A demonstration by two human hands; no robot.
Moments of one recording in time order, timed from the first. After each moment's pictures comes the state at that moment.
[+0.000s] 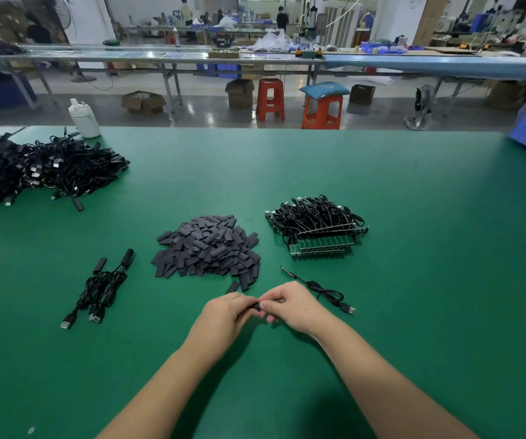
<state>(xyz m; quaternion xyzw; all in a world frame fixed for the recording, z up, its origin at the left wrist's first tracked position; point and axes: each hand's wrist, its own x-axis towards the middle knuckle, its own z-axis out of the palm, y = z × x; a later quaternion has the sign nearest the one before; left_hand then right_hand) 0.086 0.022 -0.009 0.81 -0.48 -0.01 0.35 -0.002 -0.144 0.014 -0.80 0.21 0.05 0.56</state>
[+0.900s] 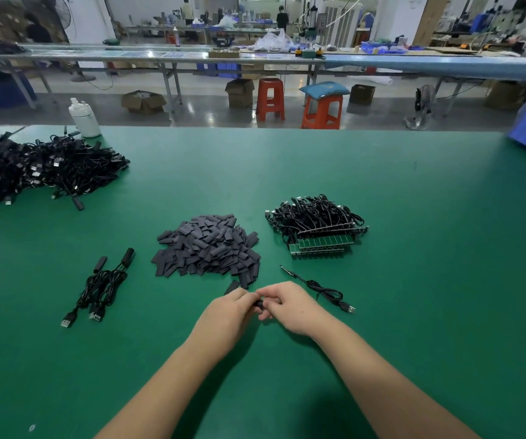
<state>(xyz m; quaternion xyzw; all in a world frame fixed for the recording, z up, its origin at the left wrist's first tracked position) 0.082 0.017 -0.009 0.83 -0.49 0.00 0.26 0.000 -0.135 0.018 -0.84 0.21 0.07 0.50</state>
